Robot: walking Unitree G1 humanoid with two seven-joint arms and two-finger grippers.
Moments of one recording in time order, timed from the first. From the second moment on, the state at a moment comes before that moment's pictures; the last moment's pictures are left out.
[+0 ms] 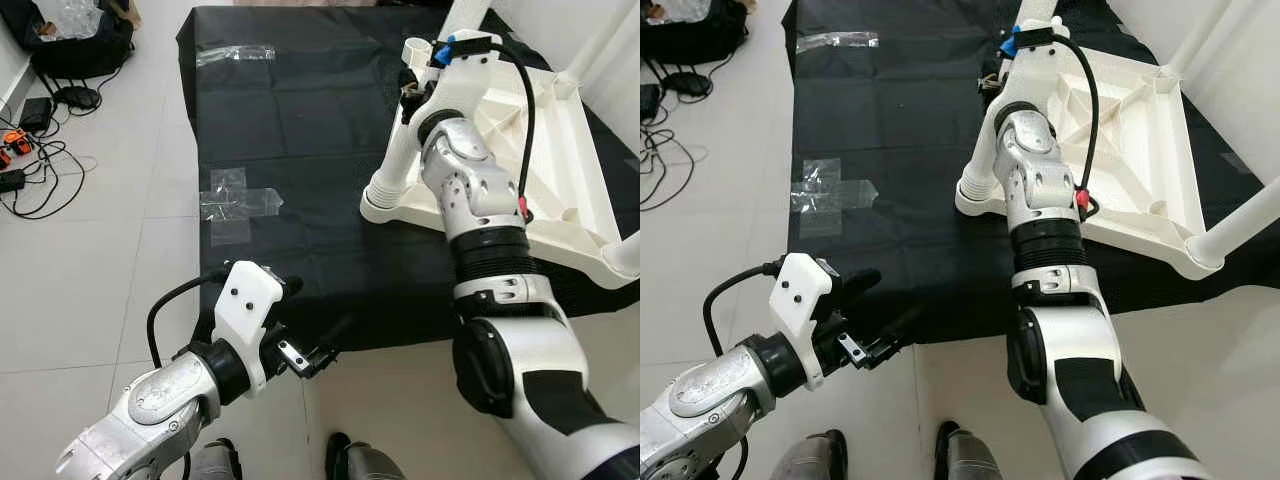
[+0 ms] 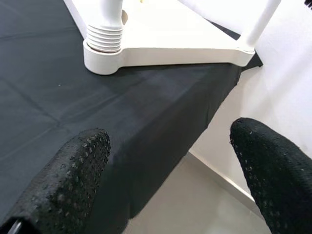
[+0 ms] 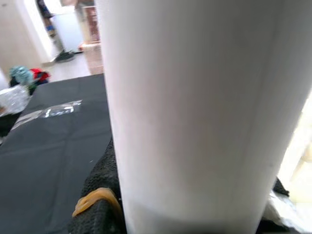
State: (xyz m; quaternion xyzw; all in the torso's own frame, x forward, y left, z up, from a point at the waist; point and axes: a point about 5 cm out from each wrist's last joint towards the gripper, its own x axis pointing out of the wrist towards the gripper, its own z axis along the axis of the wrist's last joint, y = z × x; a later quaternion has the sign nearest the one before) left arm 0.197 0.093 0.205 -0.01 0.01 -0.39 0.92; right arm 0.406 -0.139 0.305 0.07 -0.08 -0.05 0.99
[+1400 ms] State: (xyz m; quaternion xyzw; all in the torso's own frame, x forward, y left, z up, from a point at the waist) left arm 0.197 0.094 0.206 -0.01 0.00 -0.39 0.92; right arm 0.397 -0.122 0.285 0.03 -0.10 -0.06 0.99
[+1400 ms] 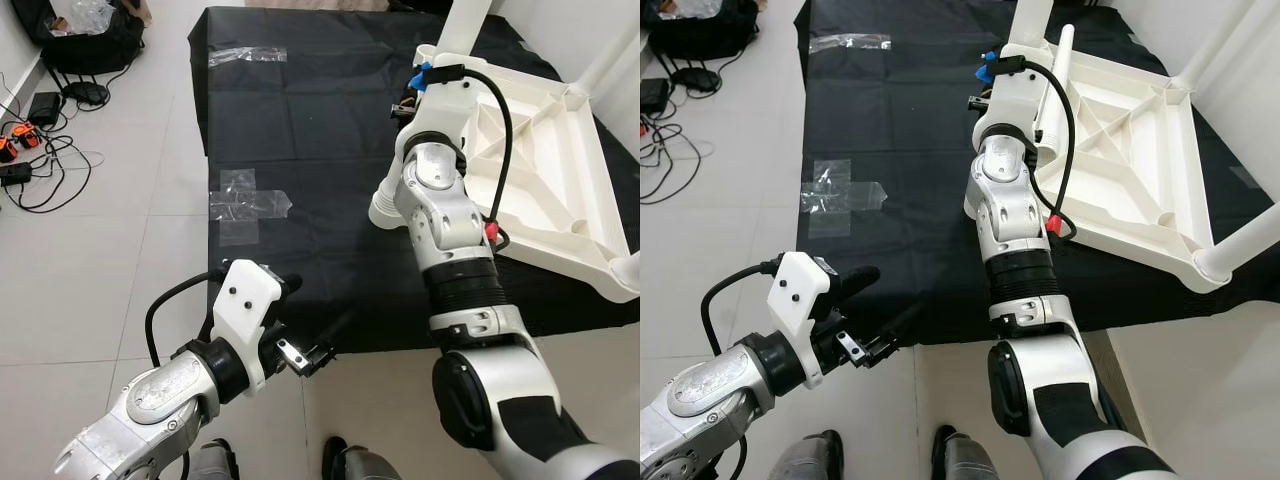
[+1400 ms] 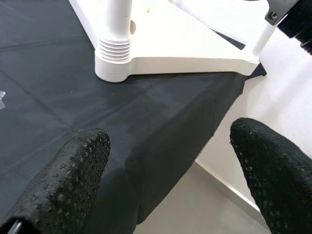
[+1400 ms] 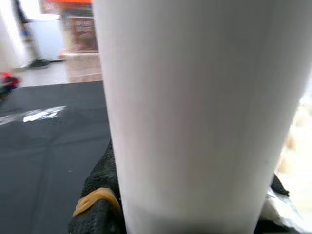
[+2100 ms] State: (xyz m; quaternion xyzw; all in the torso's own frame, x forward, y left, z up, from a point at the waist) left arm 0.198 0.097 0.208 0.00 0.00 -0.39 0.92; right arm 0.400 -0.120 0.285 0.02 -0.10 0.26 0.96
